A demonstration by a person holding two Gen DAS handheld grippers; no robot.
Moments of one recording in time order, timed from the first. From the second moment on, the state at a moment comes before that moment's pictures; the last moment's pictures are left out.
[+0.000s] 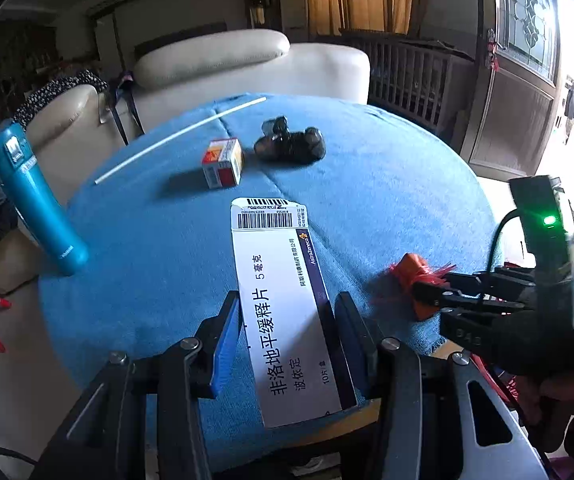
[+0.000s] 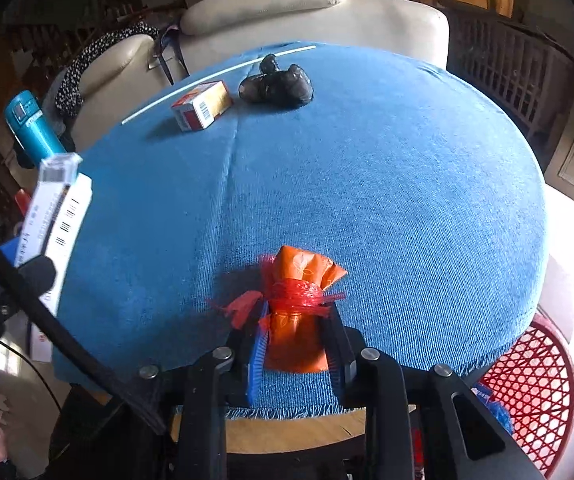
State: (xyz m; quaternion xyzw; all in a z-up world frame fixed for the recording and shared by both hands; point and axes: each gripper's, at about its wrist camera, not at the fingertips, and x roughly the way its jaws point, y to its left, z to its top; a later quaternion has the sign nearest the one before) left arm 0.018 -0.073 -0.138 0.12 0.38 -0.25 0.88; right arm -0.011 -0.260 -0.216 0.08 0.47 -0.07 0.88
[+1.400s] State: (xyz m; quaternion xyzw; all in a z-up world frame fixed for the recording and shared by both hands) left arm -0.037 -0.009 -0.093 0.10 0.27 -0.23 0.93; right arm -0.035 -0.214 -0.156 0.08 0.37 -0.06 0.92
